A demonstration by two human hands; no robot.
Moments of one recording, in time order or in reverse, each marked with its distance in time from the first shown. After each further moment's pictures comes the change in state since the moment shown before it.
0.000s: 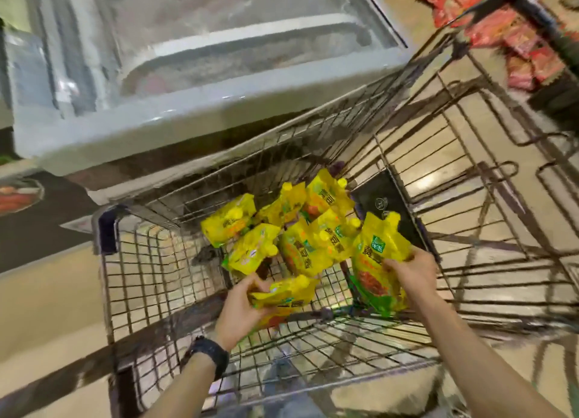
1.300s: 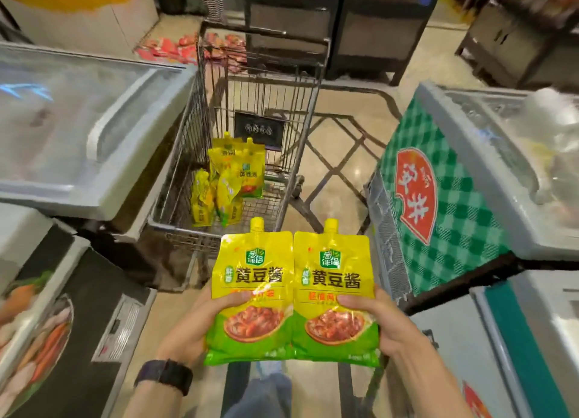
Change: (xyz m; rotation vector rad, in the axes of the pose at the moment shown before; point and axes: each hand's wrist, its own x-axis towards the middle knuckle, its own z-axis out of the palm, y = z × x) left_hand -0.255 -0.041 -0.409 -0.059 -1.037 -0.181; right_hand -0.730 -0.022 0.254 1.389 0.187 0.261
